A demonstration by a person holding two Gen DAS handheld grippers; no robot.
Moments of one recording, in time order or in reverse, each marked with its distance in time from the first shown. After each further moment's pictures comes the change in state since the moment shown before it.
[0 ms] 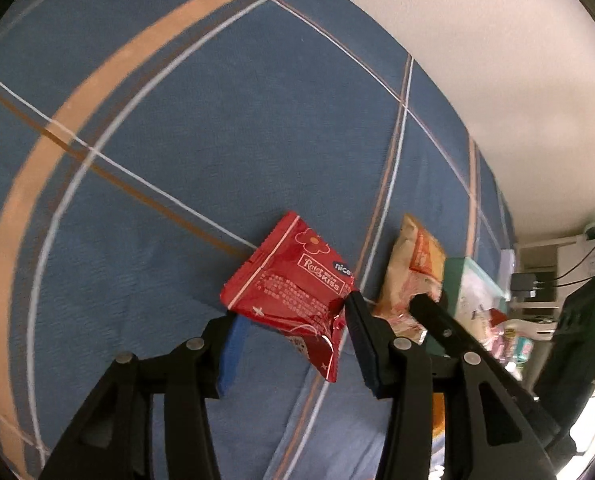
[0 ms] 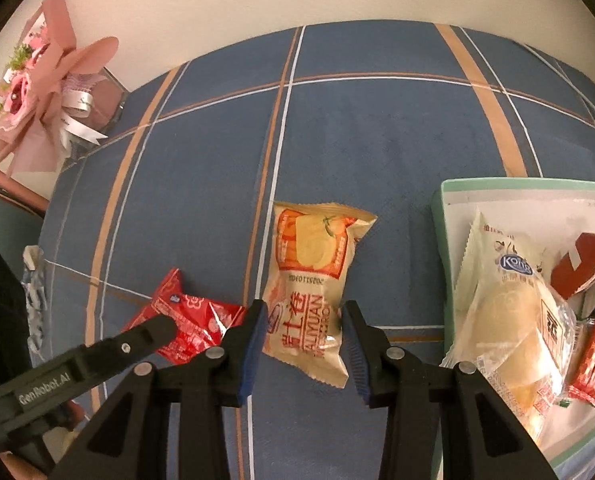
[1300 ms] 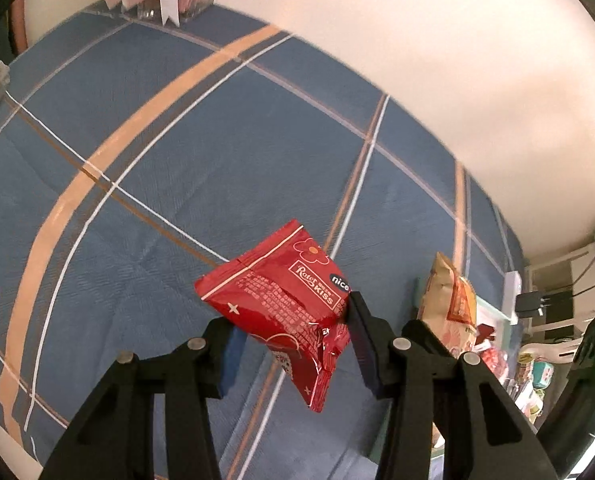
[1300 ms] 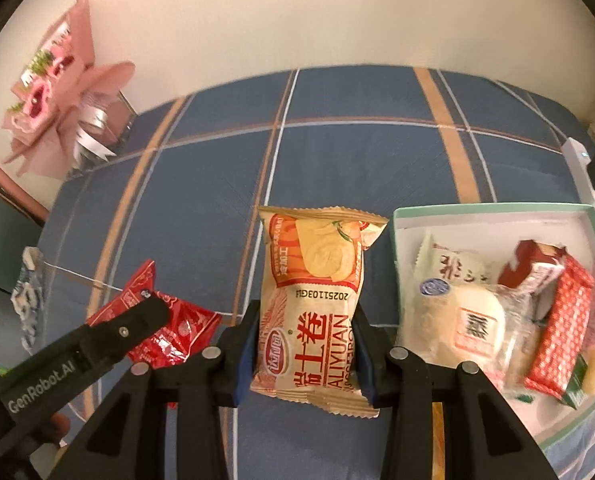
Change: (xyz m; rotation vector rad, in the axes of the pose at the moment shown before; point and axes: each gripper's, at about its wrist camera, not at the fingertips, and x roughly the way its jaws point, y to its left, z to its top) left arm -0.035 -0.071 -0.026 0.019 -0.210 0.083; right arm -0.078 -0.019 -0.034 -0.026 -0.142 -0.044
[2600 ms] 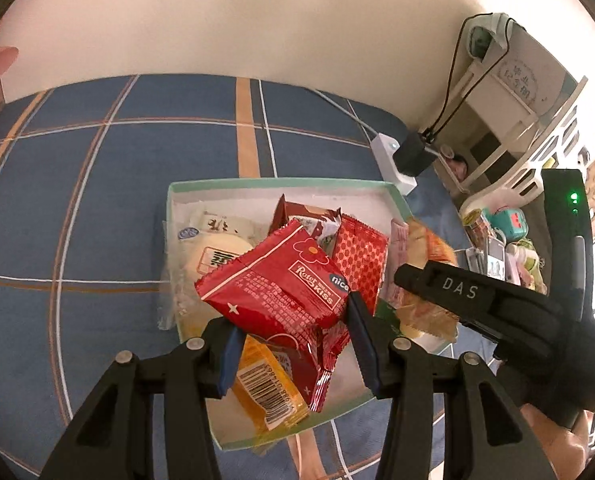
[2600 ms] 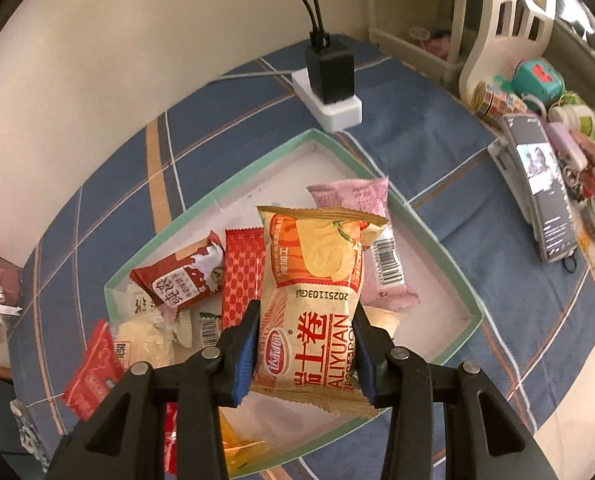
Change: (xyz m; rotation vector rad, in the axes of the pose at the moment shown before) left arm 0.018 -0.190 -0.133 0.553 0.047 -0.198; right arm -0.064 -0.230 -0.035 0.540 -0.029 -0.239
